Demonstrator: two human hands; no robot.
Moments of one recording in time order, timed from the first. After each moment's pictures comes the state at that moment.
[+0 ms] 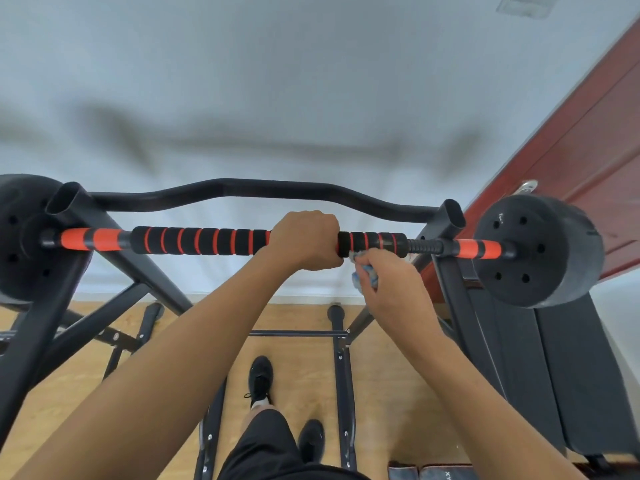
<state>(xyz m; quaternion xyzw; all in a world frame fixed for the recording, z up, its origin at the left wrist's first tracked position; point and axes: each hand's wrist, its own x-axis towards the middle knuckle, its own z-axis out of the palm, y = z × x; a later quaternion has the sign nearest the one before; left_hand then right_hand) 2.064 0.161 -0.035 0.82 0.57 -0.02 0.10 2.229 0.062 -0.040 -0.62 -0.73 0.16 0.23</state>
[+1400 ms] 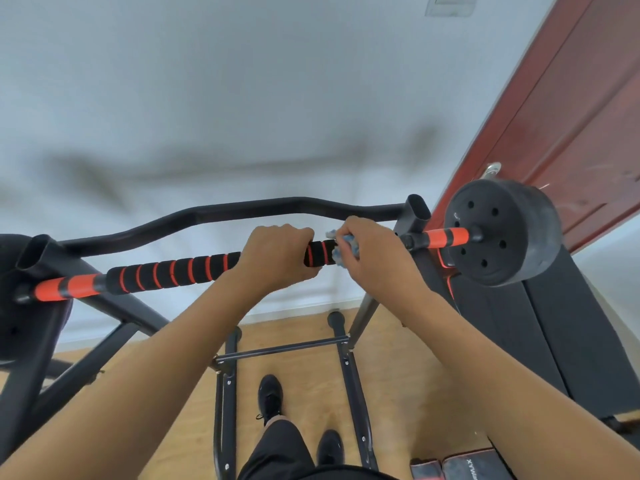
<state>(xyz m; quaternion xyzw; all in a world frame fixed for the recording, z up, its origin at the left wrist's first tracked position) 2.058 0.152 -0.029 0.86 0.52 -0.02 0.00 2.240 0.094 -0.004 -0.62 -0.74 0.13 0.23</state>
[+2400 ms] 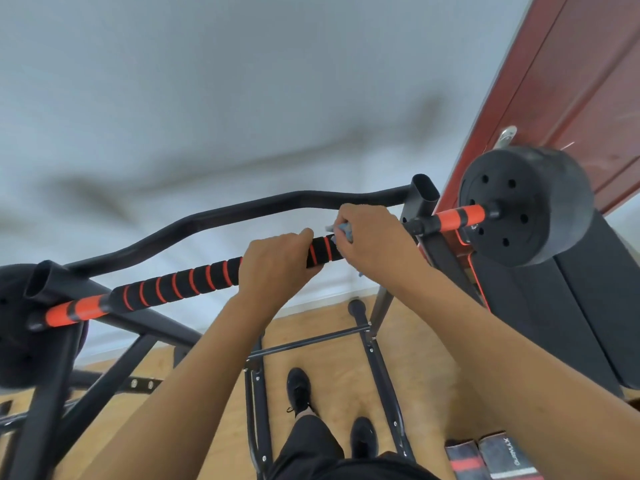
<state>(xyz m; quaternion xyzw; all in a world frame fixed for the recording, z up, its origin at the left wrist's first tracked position) 2.054 0.139 -0.050 0.85 0.52 0.03 -0.09 2.236 0.116 -0.009 -0.63 -0.73 0.15 0.22</state>
